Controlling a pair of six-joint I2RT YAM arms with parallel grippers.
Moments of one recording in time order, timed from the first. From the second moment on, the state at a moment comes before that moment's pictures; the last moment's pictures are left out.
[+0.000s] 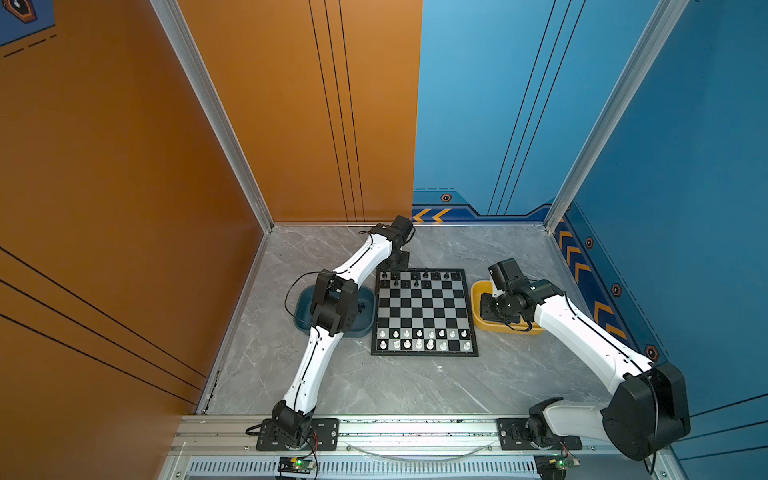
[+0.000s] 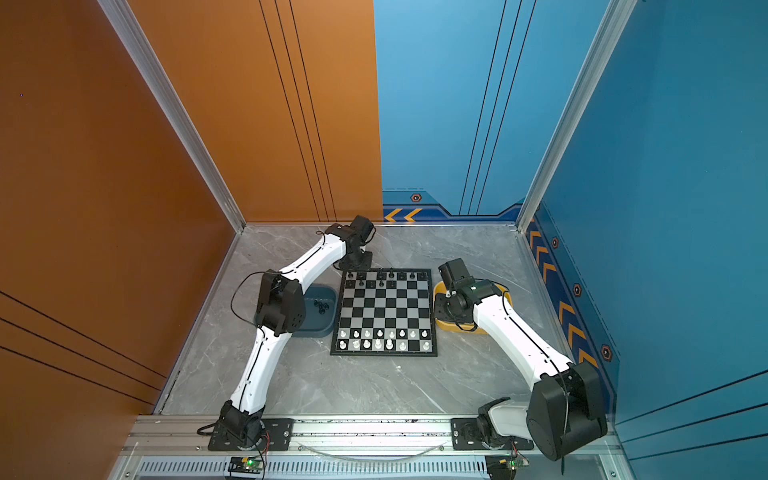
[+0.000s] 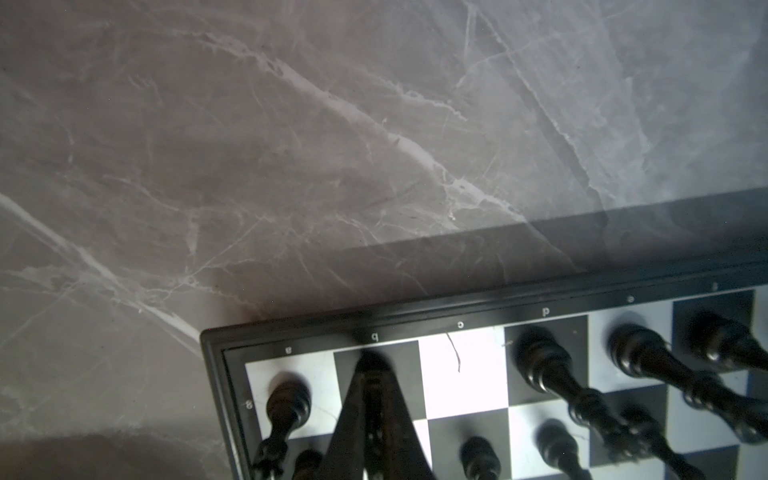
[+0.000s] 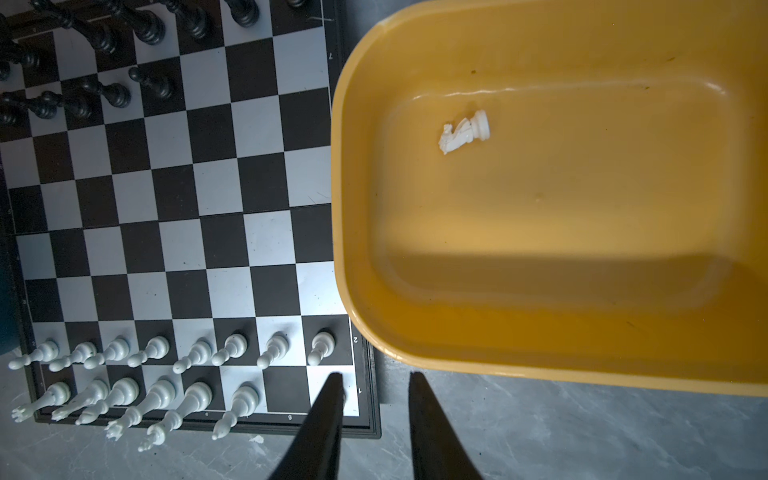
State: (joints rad) left arm -0.49 2.47 2.30 -1.10 -0.07 -0.35; right arm 0.35 1.32 1.01 -0.86 0.02 0.47
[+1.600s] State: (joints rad) left arm -0.34 1.67 1.66 -0.98 -0.19 -0.32; right arm 0.32 1.32 1.06 -0.86 0.04 0.47
